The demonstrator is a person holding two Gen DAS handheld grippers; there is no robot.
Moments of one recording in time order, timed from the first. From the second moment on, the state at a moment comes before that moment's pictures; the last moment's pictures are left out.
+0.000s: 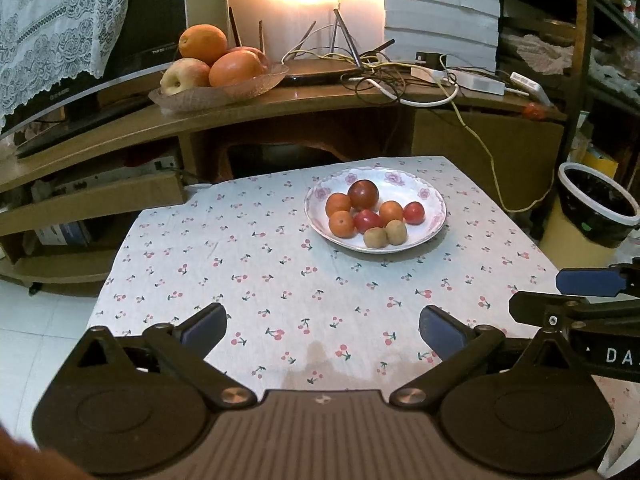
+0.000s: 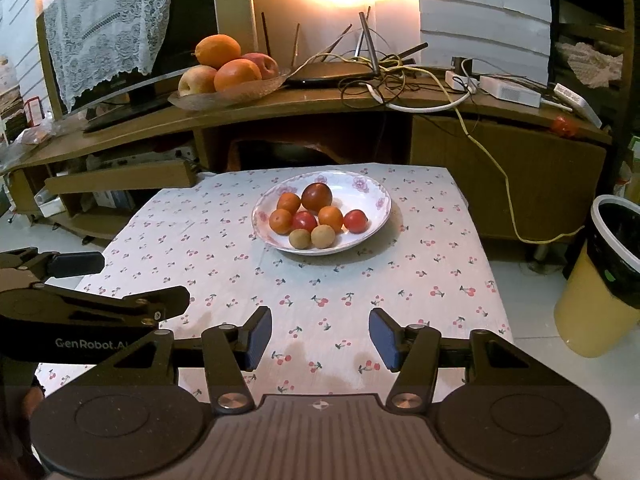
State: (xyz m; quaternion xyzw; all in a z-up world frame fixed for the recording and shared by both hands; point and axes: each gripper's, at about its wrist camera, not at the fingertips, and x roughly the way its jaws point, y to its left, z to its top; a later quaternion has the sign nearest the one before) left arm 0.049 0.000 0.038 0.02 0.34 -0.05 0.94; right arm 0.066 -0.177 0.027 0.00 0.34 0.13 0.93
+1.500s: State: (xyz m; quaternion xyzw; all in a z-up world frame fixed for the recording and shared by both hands) left arm 0.000 -0.004 0.022 0.02 0.38 -0.06 0.92; right arm 0.008 -0.171 0.017 -0.01 0.35 0.13 0.93
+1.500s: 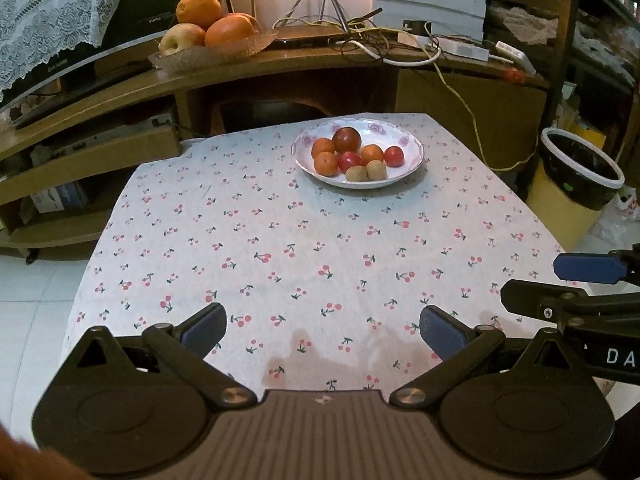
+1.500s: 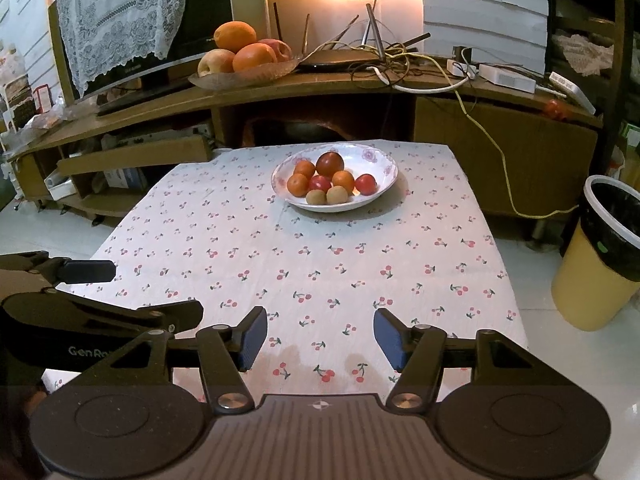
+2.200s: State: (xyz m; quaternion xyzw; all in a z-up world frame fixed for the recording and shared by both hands) left arm -0.002 -0.001 0.019 0.01 0.39 -0.04 0.92; right arm 0.006 -0.170 0.011 -0.01 0.36 0.13 0.92
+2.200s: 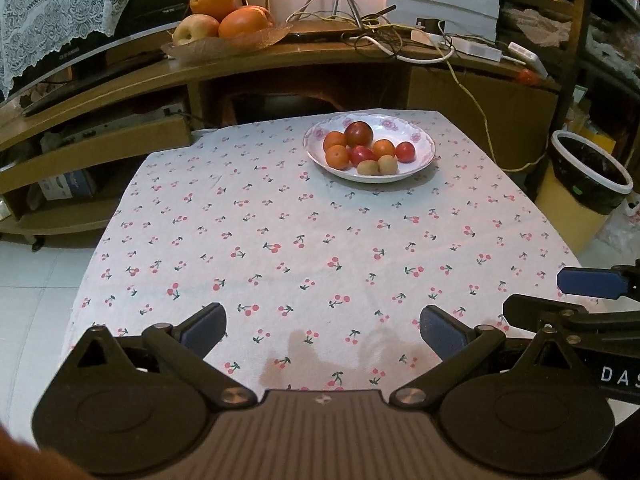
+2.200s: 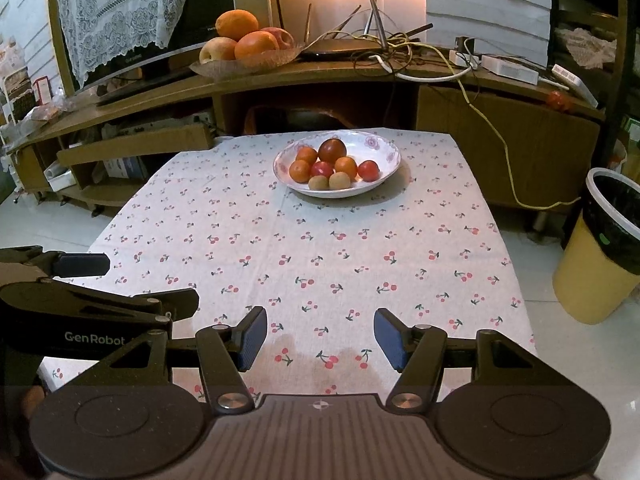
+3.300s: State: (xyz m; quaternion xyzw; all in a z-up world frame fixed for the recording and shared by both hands) left arm -0.003 -0.005 0.014 0.04 0.40 -0.02 0.92; right arm 0.011 -0.169 0.000 -0.02 0.39 0.12 0.91
